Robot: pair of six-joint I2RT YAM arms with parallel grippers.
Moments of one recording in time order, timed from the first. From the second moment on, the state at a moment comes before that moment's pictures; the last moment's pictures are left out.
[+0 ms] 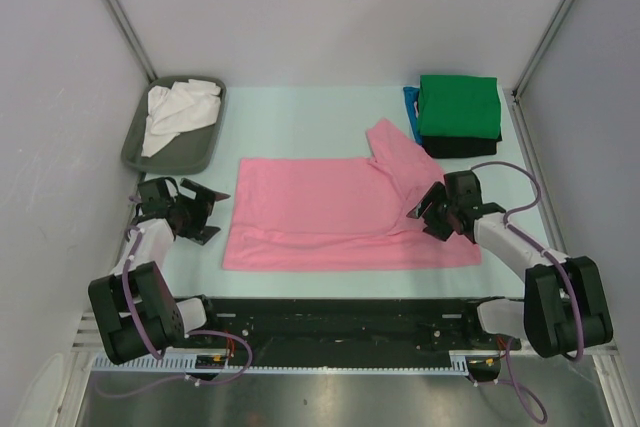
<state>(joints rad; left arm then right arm) 0.34 1.21 0.58 -0.33 0.42 -0.92 0.22 1.25 0.61 -0.30 -0.10 0.89</state>
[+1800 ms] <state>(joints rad) 0.17 1.59 1.12 -0.50 0.36 -0.68 0.26 1.56 1.22 0.02 0.06 0.62</state>
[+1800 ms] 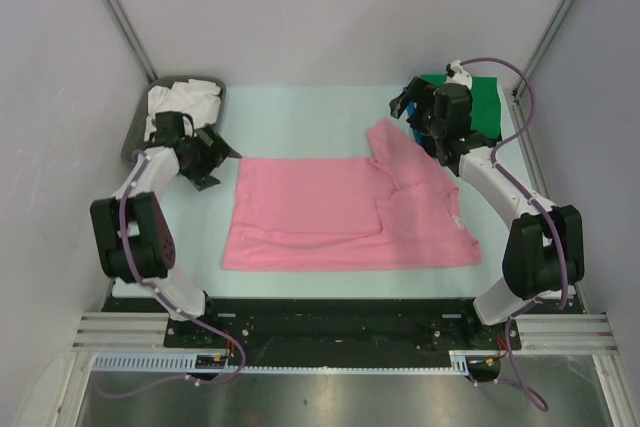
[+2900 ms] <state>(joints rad) -0.05 2.22 1.76 -0.75 0.02 -0.50 0.25 1.76 1.30 -0.10 -0.05 0.50</state>
